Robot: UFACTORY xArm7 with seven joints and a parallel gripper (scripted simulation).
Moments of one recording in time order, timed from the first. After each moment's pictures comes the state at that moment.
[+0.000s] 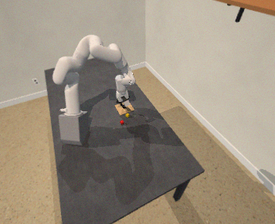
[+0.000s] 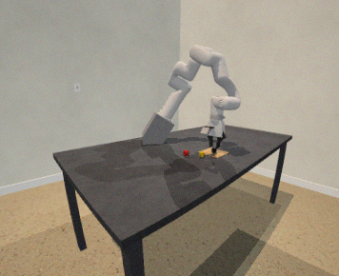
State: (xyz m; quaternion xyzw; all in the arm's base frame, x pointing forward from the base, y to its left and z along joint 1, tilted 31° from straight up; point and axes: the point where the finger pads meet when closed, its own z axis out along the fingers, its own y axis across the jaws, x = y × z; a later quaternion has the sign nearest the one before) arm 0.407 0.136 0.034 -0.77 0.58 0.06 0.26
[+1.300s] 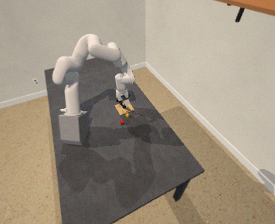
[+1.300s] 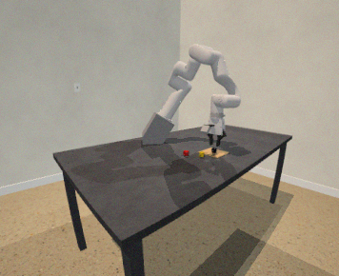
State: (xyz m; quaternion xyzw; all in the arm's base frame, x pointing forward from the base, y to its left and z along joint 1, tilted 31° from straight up) arm 0.404 0.131 0.044 -0.77 0.58 0.06 0.26
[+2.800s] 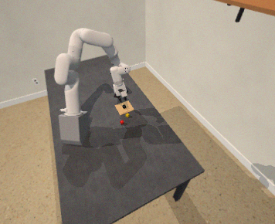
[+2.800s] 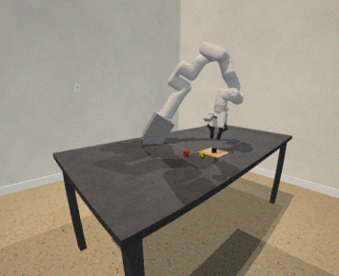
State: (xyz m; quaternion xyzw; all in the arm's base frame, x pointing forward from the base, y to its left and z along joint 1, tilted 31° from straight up) arm 0.393 0.116 0.080 -0.77 0.61 -0.04 0.18
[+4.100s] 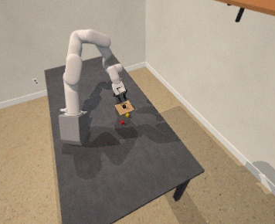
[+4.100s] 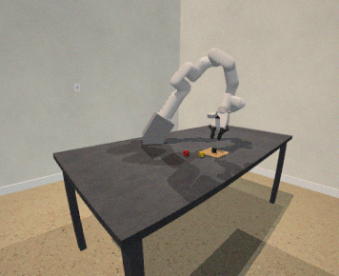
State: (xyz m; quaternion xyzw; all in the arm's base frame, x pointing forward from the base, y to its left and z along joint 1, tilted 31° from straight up) arm 0.393 0.122 0.081 -0.76 0.63 -0.14 0.10
